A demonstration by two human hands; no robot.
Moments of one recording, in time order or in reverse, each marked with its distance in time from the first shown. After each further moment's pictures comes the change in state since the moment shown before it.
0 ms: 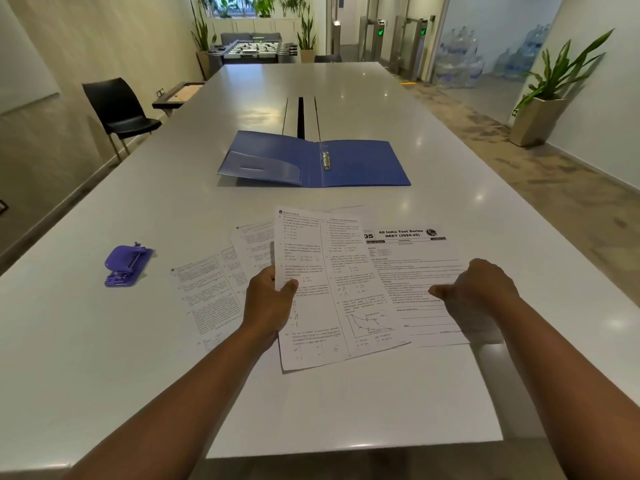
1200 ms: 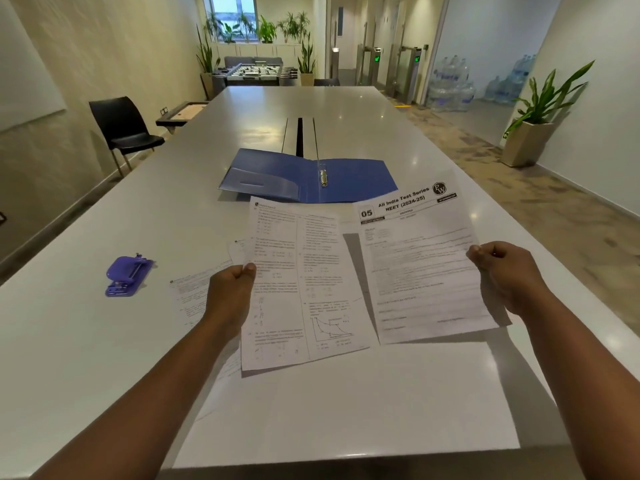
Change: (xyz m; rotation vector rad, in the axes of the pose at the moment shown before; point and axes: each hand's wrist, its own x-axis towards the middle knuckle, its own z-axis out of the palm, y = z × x) left_hand 0.018 0.020 -0.048 -0.103 0.091 -0.058; right_hand -0.006 0.016 -0.054 0.872 0.186 -0.129
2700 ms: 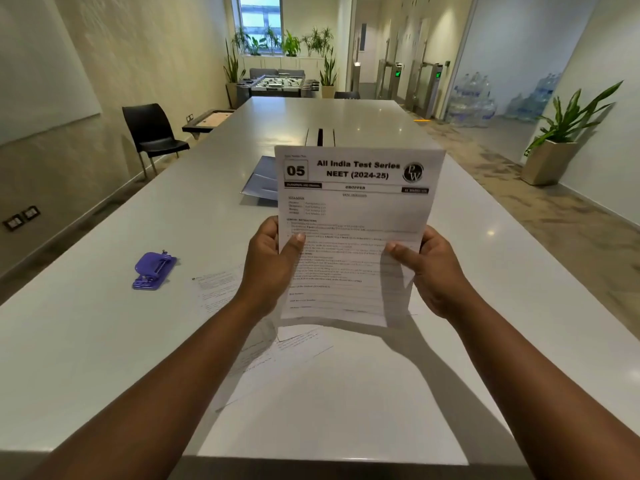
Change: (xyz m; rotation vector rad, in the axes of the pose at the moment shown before) left_hand -0.029 0.063 0.020 -0.119 -0.122 0.402; right_hand -0.064 -0.070 0.105 0.498 -0.470 -0.202
